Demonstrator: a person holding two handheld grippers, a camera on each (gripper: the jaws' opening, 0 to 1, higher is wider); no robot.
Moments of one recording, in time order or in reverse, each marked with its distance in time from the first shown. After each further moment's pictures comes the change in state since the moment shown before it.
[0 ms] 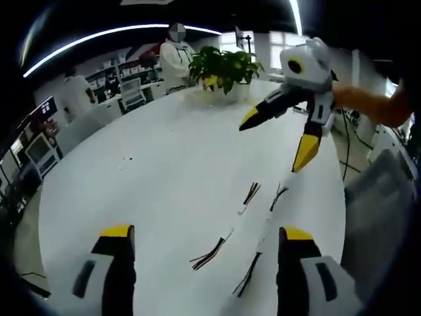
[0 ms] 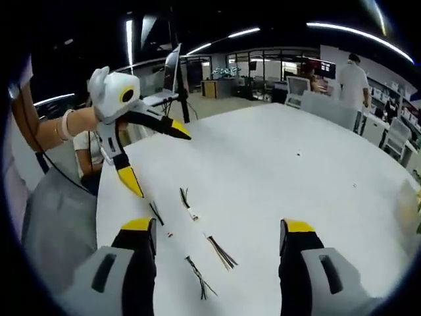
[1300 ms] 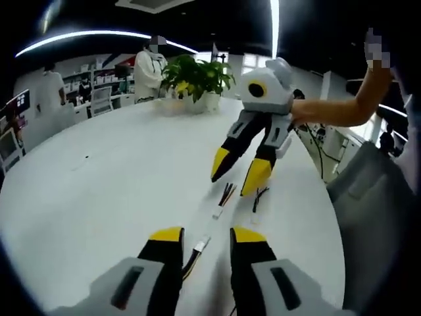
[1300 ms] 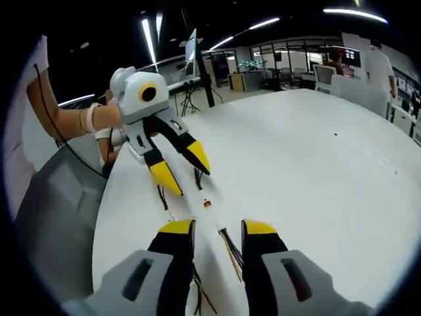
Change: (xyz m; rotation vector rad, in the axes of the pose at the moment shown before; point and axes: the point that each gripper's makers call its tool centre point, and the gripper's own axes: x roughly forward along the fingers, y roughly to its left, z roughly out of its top) left arm 0.049 -0.025 -0.036 -0.019 -0.103 -0.230; right arm 0.054 0.022 -0.042 -0.023 0.044 0.208
